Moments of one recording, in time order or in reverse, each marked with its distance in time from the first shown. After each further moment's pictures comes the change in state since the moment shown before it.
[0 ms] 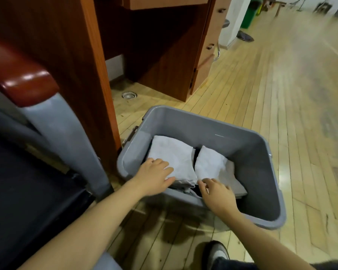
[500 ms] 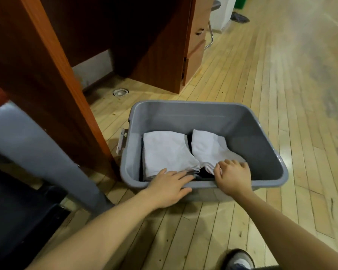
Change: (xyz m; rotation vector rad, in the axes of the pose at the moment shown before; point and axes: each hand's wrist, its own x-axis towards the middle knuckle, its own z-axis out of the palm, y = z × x) left_hand 0.031 0.057 0.019 -0.137 -0.127 0.114; right_hand 0.041 0.063 -0.016 -0.196 0.260 0.014
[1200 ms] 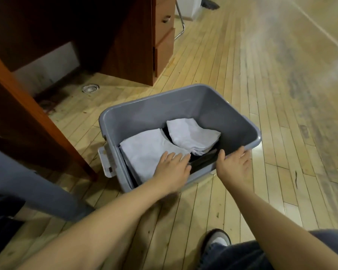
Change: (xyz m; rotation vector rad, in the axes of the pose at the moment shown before) left_hand 0.055 0.075 -0.005 -0.011 0.167 -0.051; right_hand -0.024 0.053 -0.003 0.511 0.083 0.748
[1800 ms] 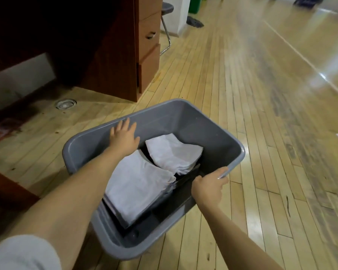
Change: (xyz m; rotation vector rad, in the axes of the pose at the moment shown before) left_hand 0.160 -0.145 -0.057 0.106 0.115 -0.376; right_hand 0.045 -0.044 0.045 0.106 -0.001 0.173
